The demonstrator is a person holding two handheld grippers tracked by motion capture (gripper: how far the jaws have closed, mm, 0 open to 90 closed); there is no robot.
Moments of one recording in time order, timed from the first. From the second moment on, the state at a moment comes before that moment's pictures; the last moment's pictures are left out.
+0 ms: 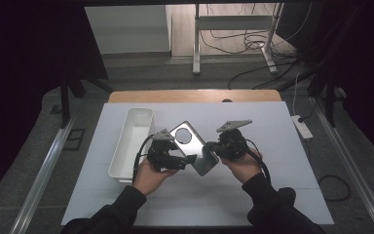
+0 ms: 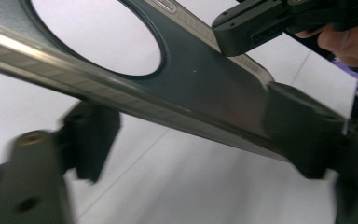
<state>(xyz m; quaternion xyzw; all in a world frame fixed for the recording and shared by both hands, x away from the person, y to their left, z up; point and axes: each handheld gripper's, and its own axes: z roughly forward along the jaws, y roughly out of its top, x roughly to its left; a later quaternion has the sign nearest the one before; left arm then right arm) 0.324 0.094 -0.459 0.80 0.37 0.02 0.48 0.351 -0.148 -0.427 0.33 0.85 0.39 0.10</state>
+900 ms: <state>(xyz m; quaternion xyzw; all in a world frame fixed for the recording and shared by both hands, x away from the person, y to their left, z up) 0.324 0.115 -0.449 0.82 0.34 0.01 0.45 0.354 -0.153 -0.427 0.29 0.86 0.42 0.07</state>
